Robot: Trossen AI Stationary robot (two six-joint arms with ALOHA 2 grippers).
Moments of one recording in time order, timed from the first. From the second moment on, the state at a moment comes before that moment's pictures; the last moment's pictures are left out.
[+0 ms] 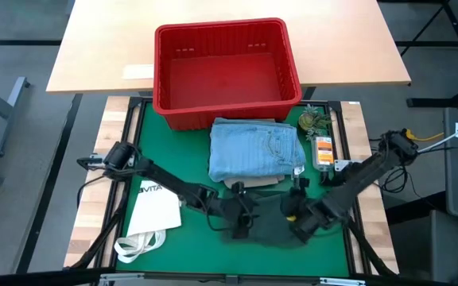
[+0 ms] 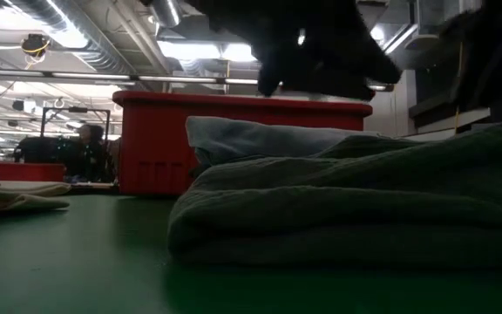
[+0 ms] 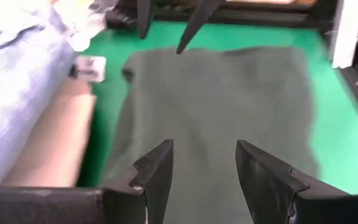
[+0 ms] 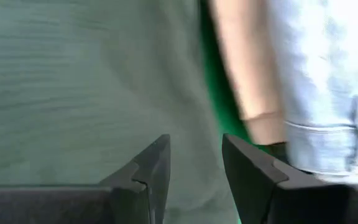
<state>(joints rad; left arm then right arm) -0.35 2.02 1.34 0.11 -0.37 -0.27 0.72 1.51 1.10 -1.00 0.48 0.70</state>
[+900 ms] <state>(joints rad) -0.23 2.14 1.35 -0.01 -0.37 -0.28 0.61 1.52 0.82 -0.83 0.29 0.68</state>
